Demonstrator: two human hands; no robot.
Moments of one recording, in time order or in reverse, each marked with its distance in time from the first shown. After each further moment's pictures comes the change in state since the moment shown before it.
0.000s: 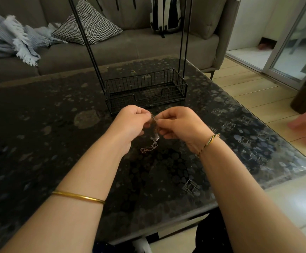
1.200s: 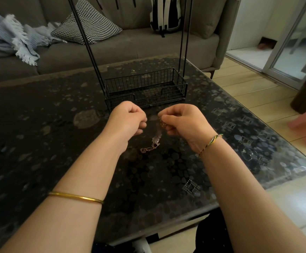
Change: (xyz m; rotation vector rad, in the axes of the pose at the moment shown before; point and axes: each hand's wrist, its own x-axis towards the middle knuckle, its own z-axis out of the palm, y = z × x) left_hand 0.002 -0.001 -0.004 0.033 0.088 0.019; right_hand -0.001 0.000 -0.003 0.051 0.100 -0.035
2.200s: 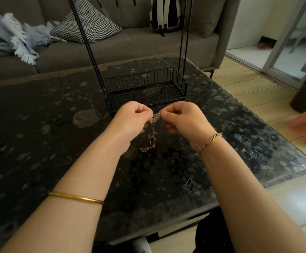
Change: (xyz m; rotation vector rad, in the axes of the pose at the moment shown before) left_hand -0.002 0.001 0.004 0.033 -0.083 0.065; right_hand 0.002 0.001 0.001 -0.090 0.042 -0.040
